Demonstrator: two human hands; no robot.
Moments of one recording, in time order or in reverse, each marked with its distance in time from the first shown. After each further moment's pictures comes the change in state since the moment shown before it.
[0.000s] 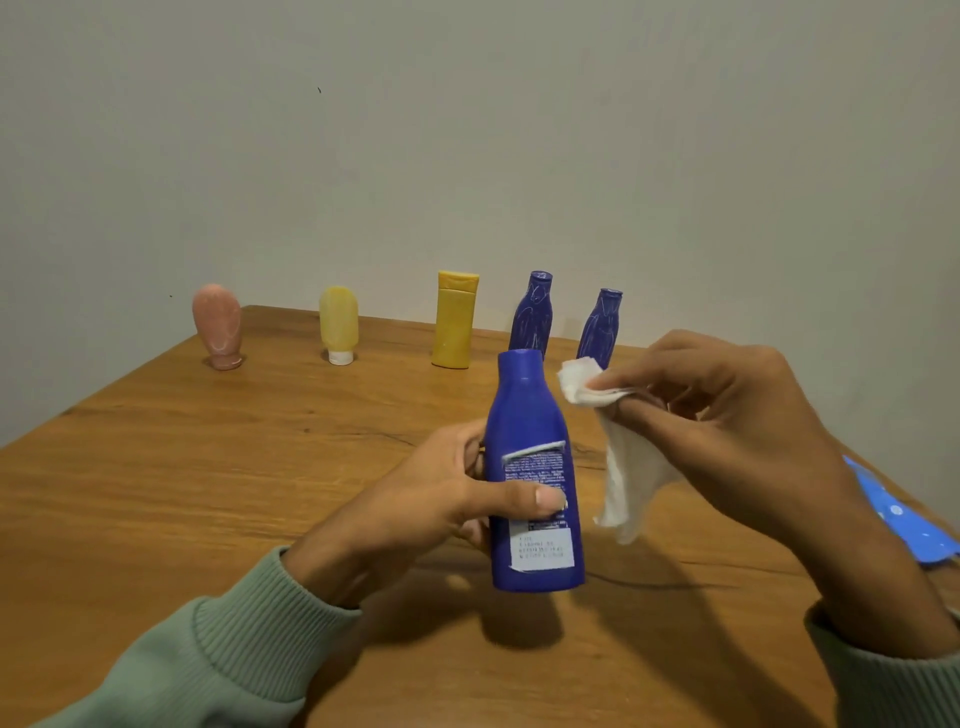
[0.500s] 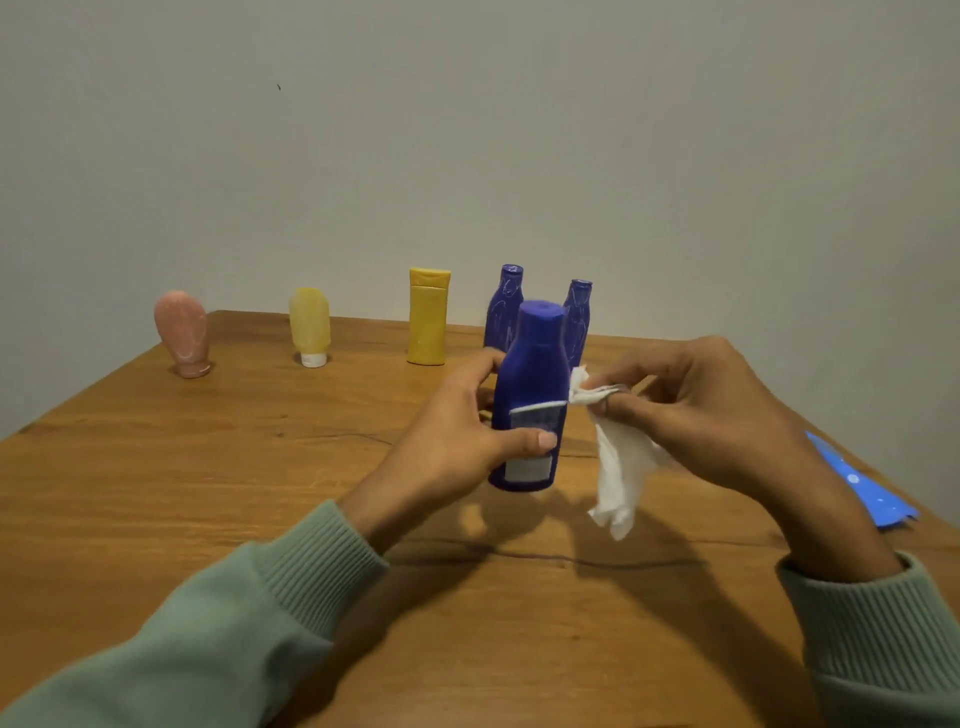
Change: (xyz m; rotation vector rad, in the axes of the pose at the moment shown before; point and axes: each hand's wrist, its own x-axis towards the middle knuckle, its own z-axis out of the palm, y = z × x) left_hand 0.044 0.004 0.010 0.217 0.206 0.151; right_hand 0.002 0.025 -0.005 -0.028 -0.094 0.239
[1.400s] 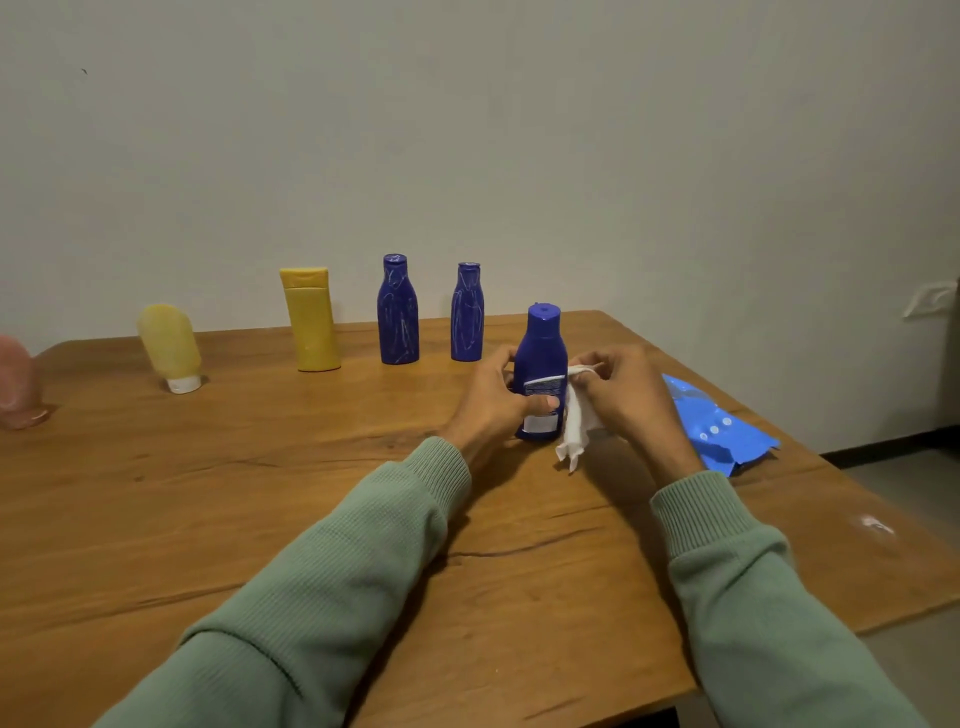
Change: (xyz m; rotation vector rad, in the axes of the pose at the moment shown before) left_hand 0.112 -0.040 0.121 -0.225 -0.099 -0.112; right_hand 0.022 0.119 0.006 0.062 0.335 0.511
